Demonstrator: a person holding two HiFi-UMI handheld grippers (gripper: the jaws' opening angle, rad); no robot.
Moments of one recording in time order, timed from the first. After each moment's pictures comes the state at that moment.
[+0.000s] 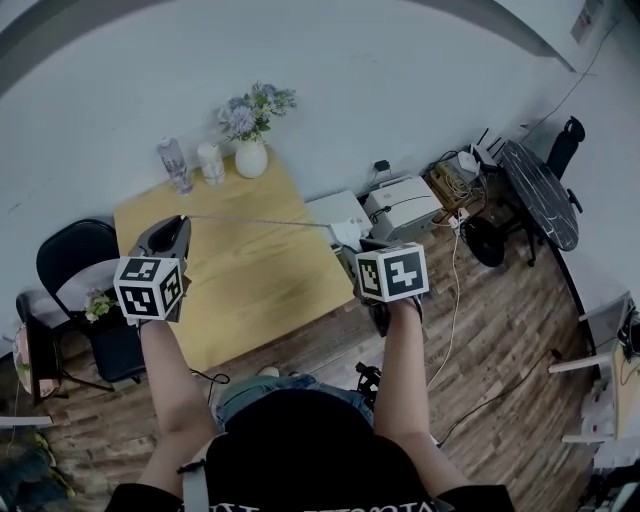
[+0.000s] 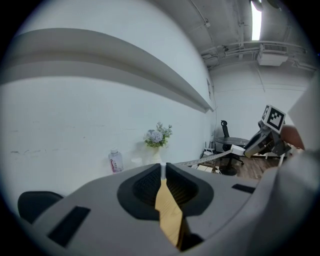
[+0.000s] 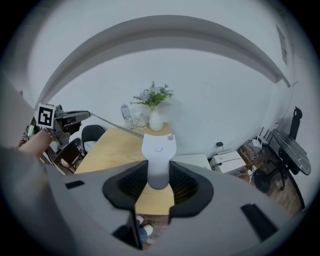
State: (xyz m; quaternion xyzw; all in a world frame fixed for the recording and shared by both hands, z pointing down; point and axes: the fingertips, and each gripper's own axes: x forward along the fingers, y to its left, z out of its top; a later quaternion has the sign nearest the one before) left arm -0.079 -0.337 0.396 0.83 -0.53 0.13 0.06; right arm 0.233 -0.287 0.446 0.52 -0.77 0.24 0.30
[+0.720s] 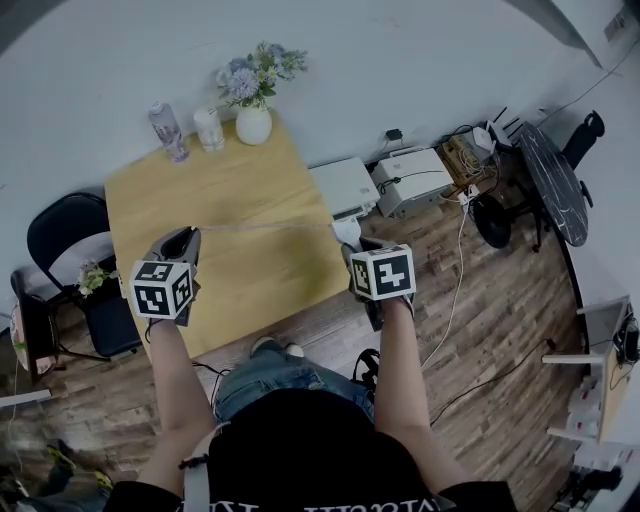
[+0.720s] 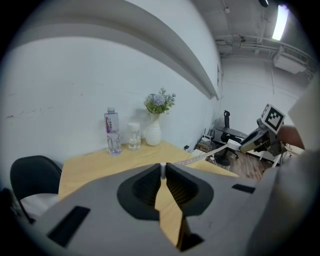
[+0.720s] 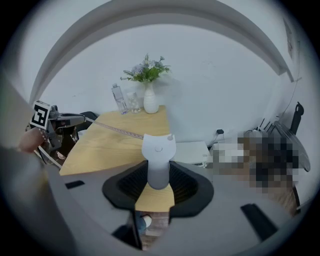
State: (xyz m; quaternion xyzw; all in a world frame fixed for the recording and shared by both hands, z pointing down) left arm -0.074 -0.338 0.519 0.82 -0.52 0.18 0.17; right arm 0.240 -0.305 0.539 0.51 -0.74 0.27 0.35
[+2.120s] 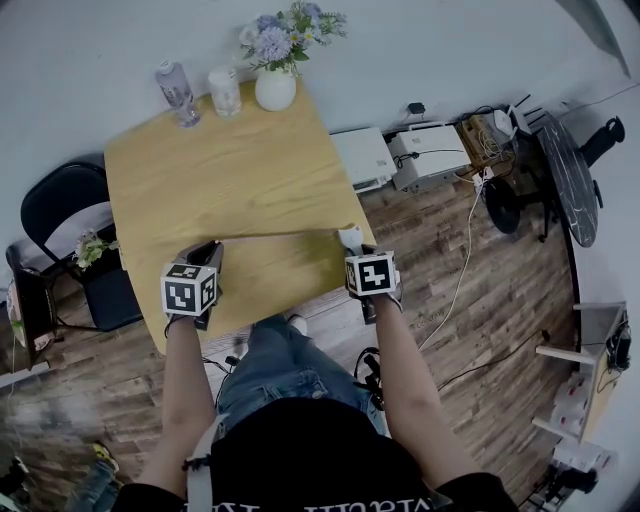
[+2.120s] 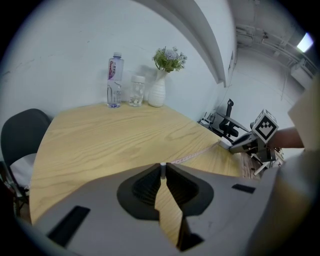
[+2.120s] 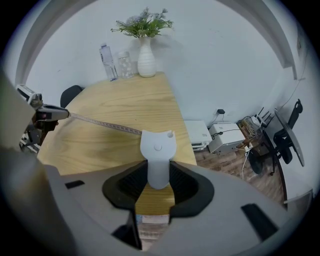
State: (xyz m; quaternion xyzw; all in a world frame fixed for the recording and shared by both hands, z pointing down) left arm -0.082 -0.302 0.658 0.79 -0.48 0.25 0.29; right arm 0.228 -0.293 0.685 0.50 -0.68 0.31 0.43
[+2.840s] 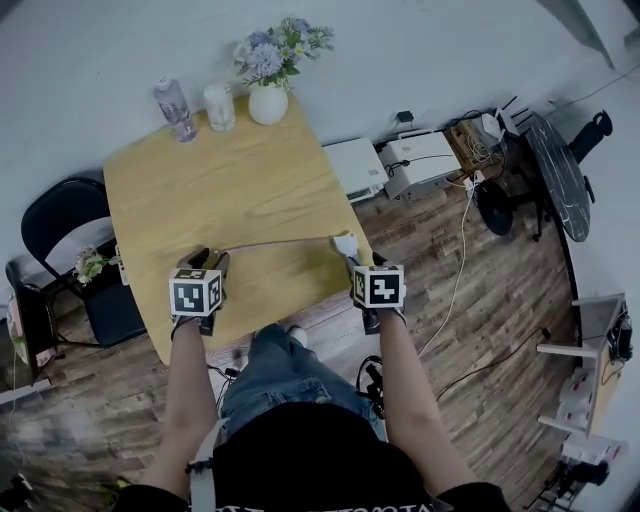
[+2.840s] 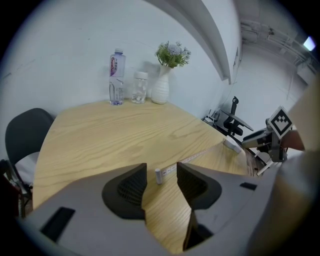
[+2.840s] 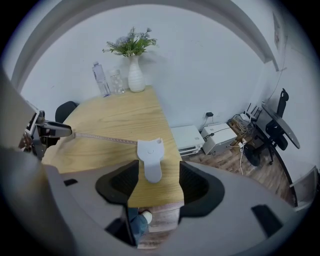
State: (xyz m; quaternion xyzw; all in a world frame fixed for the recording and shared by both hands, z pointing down) left arm -0.083 -0.306 0.665 0.77 -0.49 0.27 0.30; right arm 0.245 -0.282 0.654 0.56 -0.67 0.31 0.37
